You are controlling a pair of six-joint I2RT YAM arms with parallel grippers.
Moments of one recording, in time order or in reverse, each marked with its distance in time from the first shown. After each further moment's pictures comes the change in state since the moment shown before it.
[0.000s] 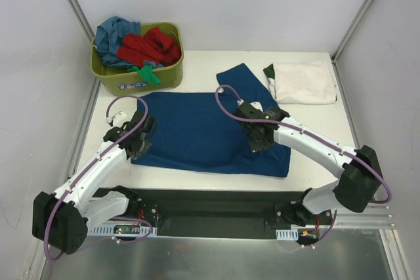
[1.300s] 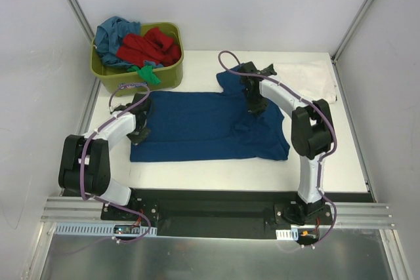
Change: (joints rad) left arm 0.222 0.494 0.146 0.191 0.042 0.085; right arm -0.369 0.600 0.494 0.132 -0.078 -0.280
